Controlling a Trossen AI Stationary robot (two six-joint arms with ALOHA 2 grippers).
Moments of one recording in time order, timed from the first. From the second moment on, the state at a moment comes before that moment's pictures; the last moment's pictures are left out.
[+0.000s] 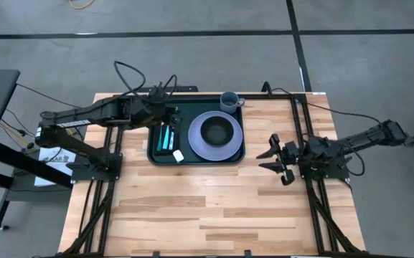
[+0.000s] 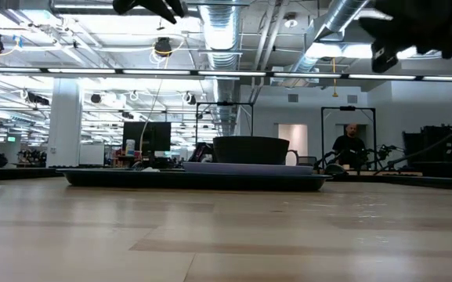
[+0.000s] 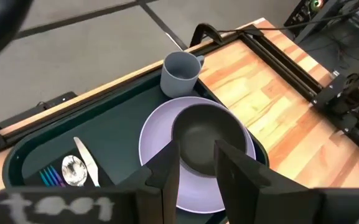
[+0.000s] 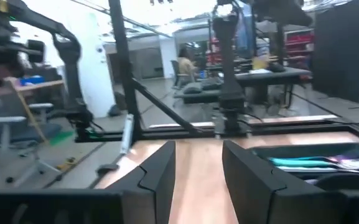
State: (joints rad) left arm 0.08 1.31 1.51 -0.93 -0.49 -0.70; right arm 0.22 0.56 0.13 0.54 0.02 0.07
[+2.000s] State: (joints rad) left arm -0.06 1.31 1.50 -0.86 -0.17 -0.42; right arm 0.01 0.02 0.02 0.08 0.13 0.13
